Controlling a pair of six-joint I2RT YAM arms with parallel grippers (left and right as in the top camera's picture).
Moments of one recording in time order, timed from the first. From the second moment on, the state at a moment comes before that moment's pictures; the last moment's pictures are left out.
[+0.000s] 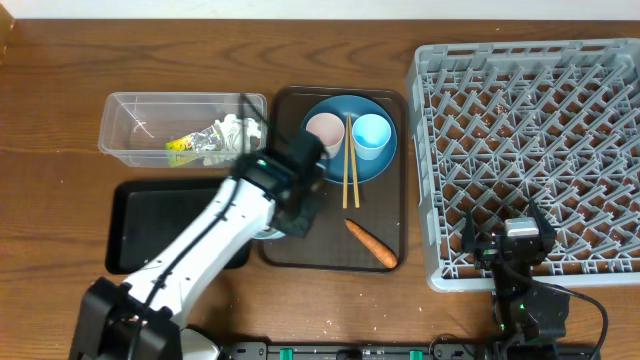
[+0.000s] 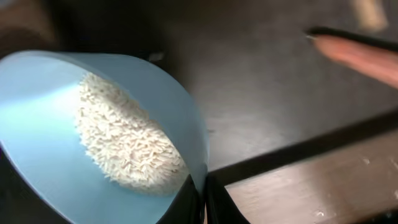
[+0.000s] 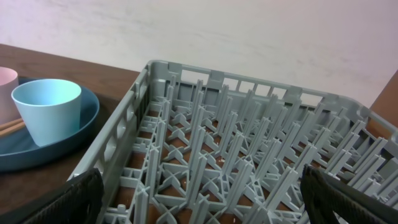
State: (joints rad) left arm -0.52 1.53 1.13 -1.06 0.02 -0.11; right arm 0.06 0.01 0.01 -0.07 0.02 -0.17
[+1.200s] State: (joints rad) left arm 0.20 1.32 0.90 -0.95 0.42 -0.12; right arm 0.06 0.01 0.01 -0.07 0.02 -0.17
